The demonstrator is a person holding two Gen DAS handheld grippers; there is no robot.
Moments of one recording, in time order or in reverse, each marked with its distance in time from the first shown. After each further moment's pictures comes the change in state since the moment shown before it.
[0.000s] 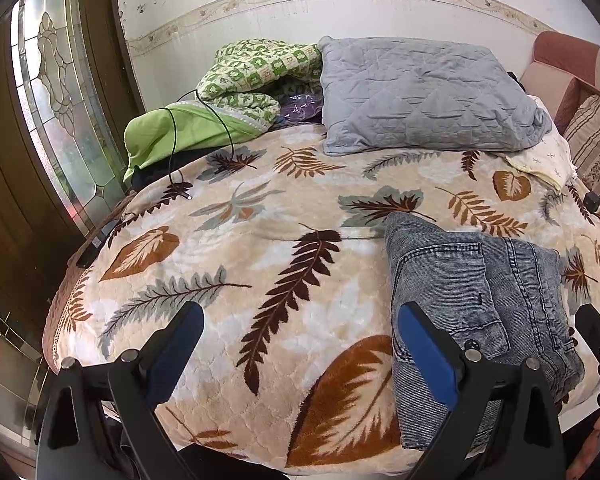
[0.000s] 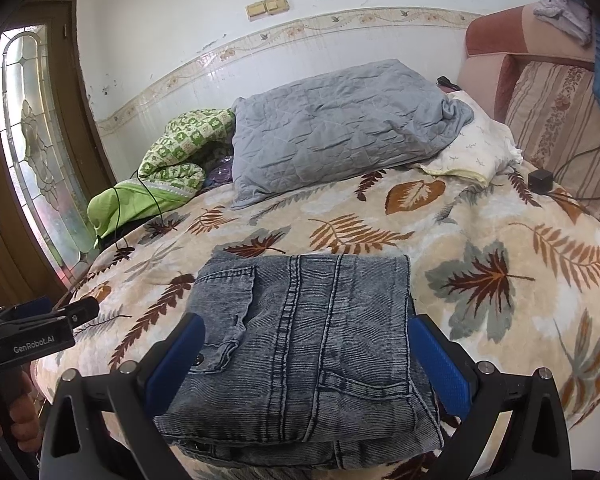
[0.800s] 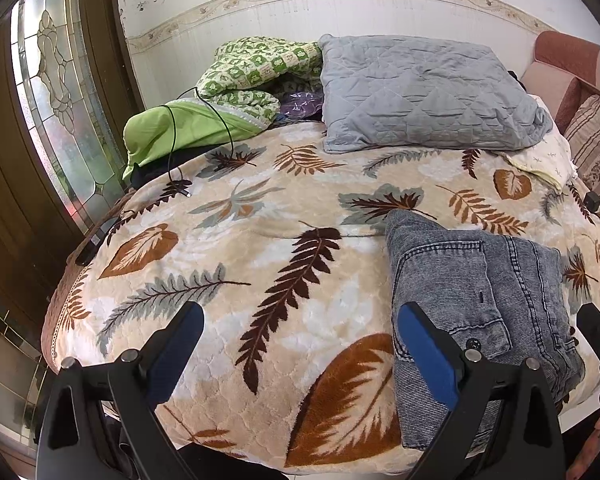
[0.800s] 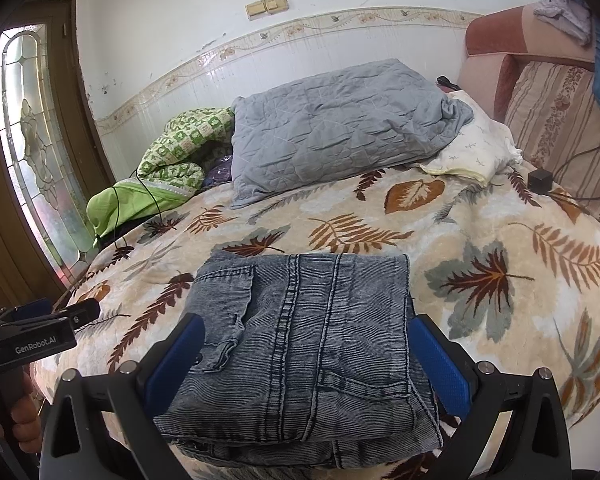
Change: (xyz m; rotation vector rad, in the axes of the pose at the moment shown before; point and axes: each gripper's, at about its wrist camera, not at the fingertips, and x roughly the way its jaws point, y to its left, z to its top) left arm 0.003 0.000 -0.001 -0.002 0.006 0.001; right arm 0.000 0.000 -0.001 -0.002 0.002 -0.003
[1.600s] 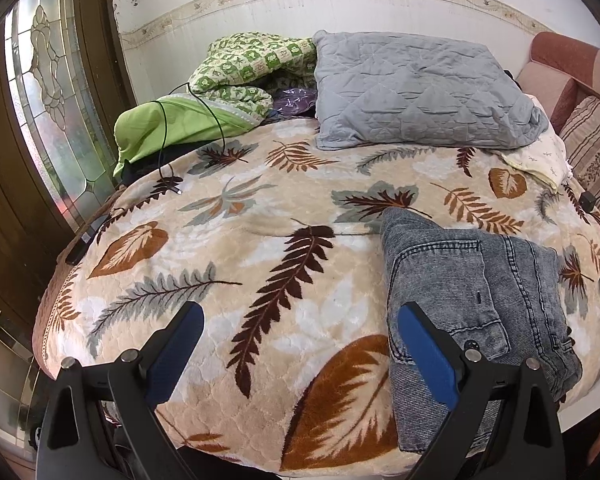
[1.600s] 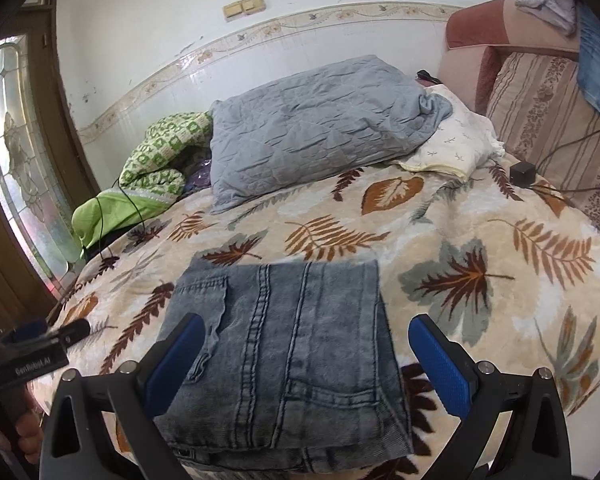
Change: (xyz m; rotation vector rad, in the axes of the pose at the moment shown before) left arm 0.008 0.001 0.000 -0.002 0.009 -0.036; right arm -0.003 -0.027 0.025 0.053 0.013 -0.046
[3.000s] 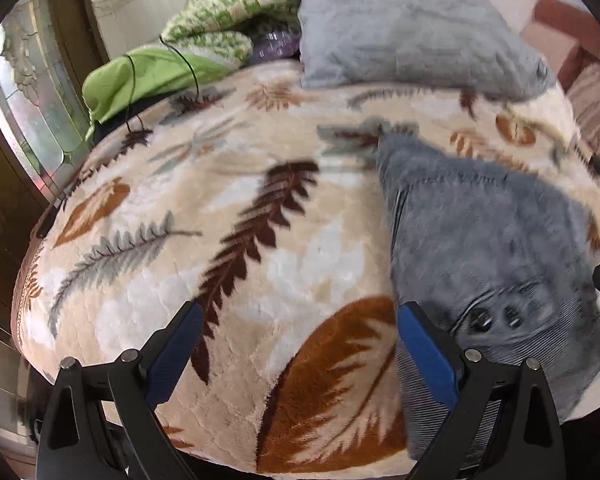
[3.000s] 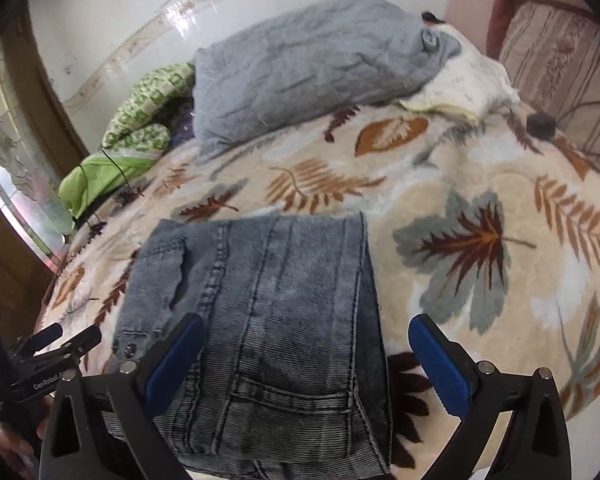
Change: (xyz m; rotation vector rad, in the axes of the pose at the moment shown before) left arm 0.068 -0.019 -0.026 0.049 0.185 -0.013; right arm 0.070 -0.028 -0.015 0.000 0.294 0.004
